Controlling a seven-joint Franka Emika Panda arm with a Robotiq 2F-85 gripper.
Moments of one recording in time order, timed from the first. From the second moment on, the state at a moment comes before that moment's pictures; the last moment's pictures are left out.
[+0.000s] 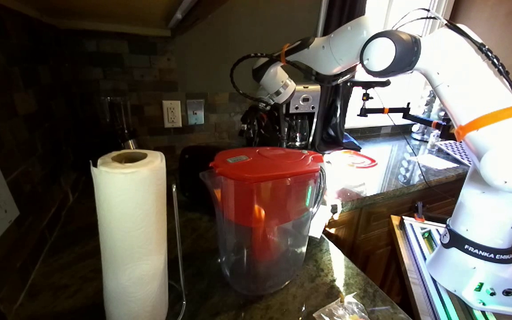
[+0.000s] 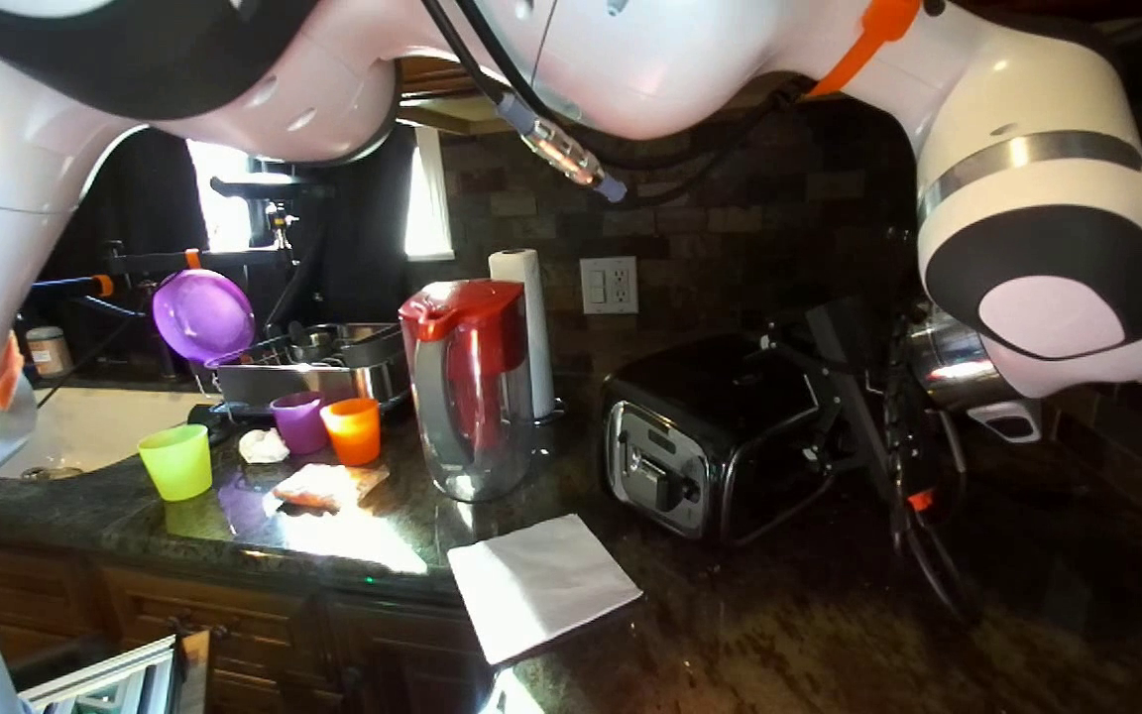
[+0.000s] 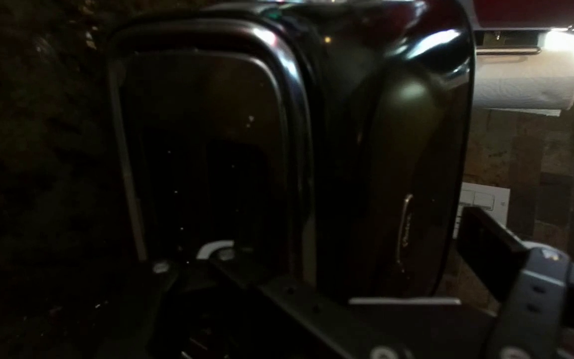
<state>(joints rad) -0.41 0.68 -0.07 -1.36 0.91 1.41 -0.69</state>
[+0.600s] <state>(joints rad) -0.42 0.79 -0.05 -1.26 0.95 1.32 -0.67</state>
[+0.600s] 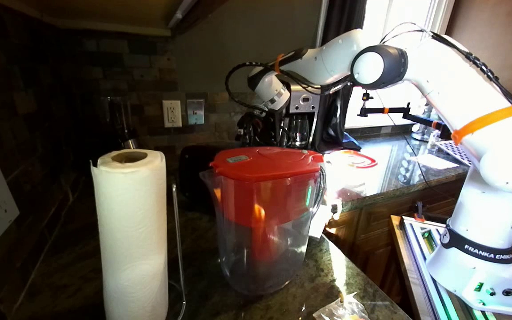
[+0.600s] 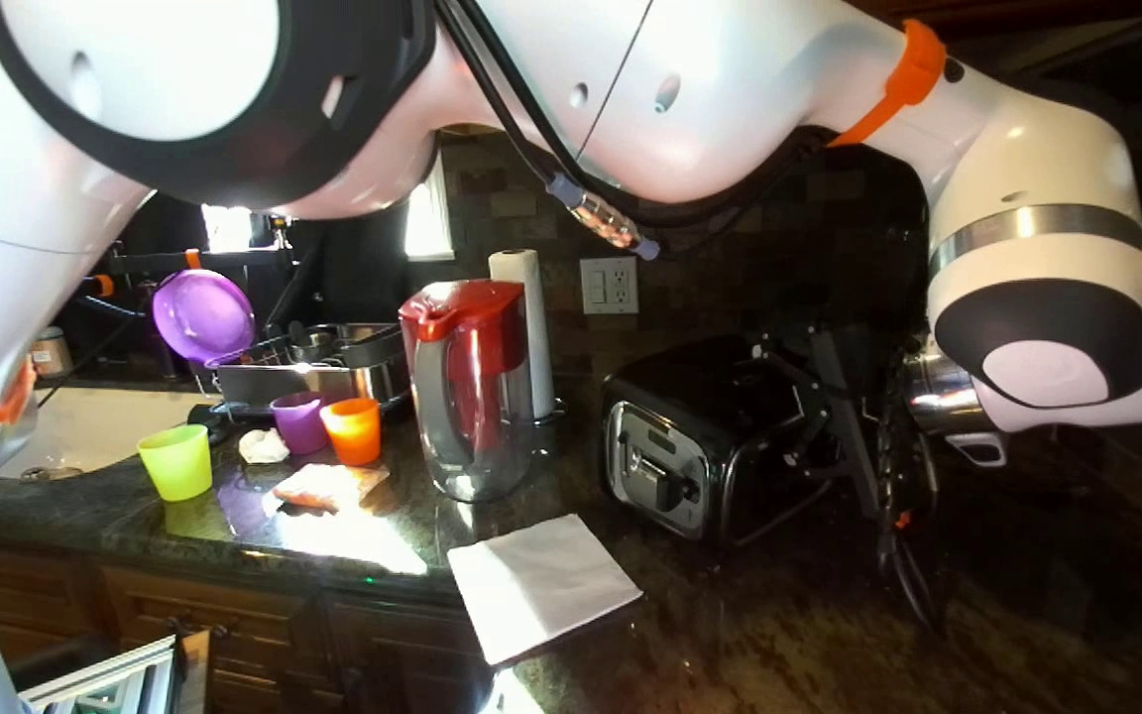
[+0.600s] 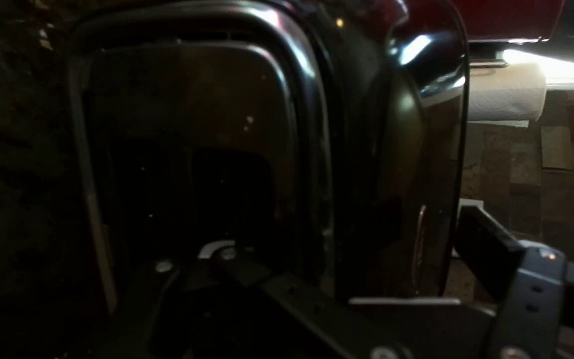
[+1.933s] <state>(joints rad) -0.38 0.73 -0.06 -1.21 0.95 1.39 -0.70</state>
